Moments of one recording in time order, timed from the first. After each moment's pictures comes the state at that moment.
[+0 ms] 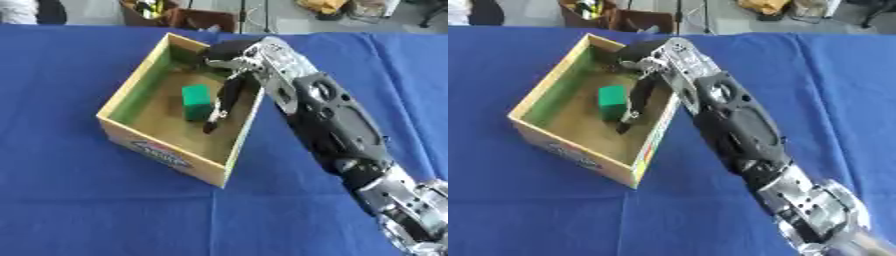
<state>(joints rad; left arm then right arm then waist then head) -0.26 0.14 -0.02 -1.98 0.08 -0.13 0.16 -1.09 -0.29 0.23 -1.09 1.05 -0.20 0.79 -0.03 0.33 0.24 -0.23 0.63</state>
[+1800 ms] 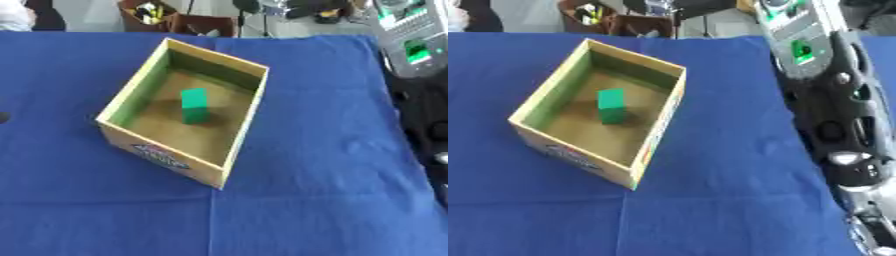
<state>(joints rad) -0.24 0.14 -0.02 -1.98 0.07 -0.12 0.15 -0.94 -0.56 0.06 -1.72 0.64 0.03 0.55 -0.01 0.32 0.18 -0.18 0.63</state>
